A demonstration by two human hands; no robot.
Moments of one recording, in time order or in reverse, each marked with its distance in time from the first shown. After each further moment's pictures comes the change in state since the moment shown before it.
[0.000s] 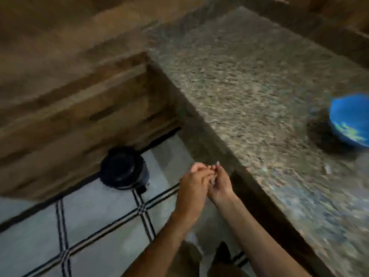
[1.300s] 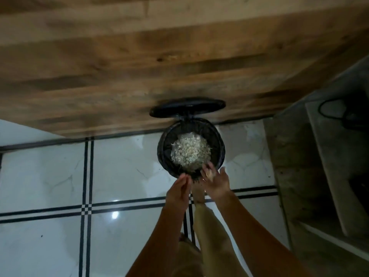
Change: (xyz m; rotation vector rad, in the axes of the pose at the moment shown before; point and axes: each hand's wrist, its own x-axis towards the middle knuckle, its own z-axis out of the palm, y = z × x) left_hand 0.109 -0.597 -0.142 -1.589 0.551 -1.298; right_hand 0.423 0.421 0.062 -0.760 0.226 0.192
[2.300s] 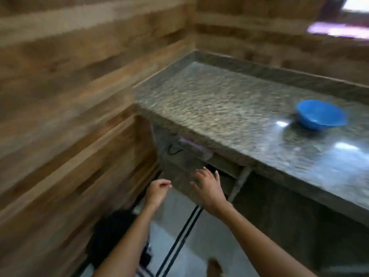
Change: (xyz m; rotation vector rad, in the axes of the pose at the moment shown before) left_hand -0.312 -0.106 0.184 1.711 -0.668 0.800; right_hand -0.390 -0.118 -0.194 -1.201 0.652 -1.025
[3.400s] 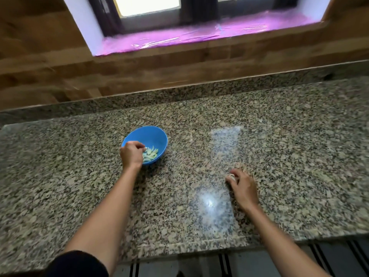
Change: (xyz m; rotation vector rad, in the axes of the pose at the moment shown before) left_hand 0.095 0.398 0.477 0.344 -0.033 0.599; right_hand -0.124 0.475 -0.277 0.350 0.767 0.868
